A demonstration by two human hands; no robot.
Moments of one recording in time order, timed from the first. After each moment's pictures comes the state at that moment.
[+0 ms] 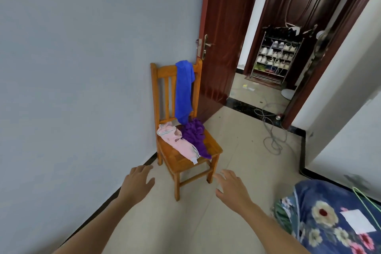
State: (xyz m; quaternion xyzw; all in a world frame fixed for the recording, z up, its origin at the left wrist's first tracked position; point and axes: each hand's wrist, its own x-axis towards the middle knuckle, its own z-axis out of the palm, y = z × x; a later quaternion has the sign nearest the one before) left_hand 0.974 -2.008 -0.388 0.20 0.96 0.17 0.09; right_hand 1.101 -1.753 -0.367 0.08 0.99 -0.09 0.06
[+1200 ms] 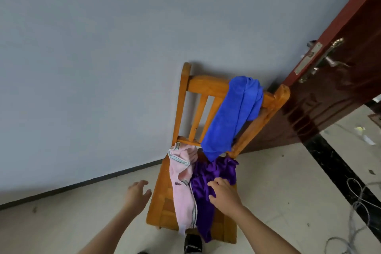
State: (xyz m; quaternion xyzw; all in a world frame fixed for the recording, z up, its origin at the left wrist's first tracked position) left_hand 0.671 -1.794 -0.508 -0.27 0.88 0.33 0.19; right_hand 0.598 -1.538 -0.483 -0.17 0.95 -0.05 0.28
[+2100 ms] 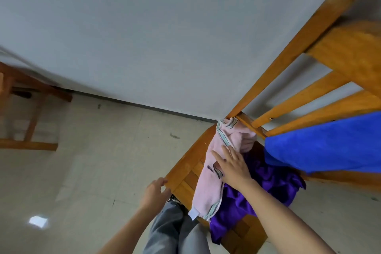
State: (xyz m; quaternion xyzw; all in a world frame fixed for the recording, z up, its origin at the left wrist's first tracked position) left_hand 0.688 -1.743 -0.623 -0.54 0.71 0.41 0.21; right_hand 0.475 -1.623 -0.657 -0.51 0.79 0.16 0.30
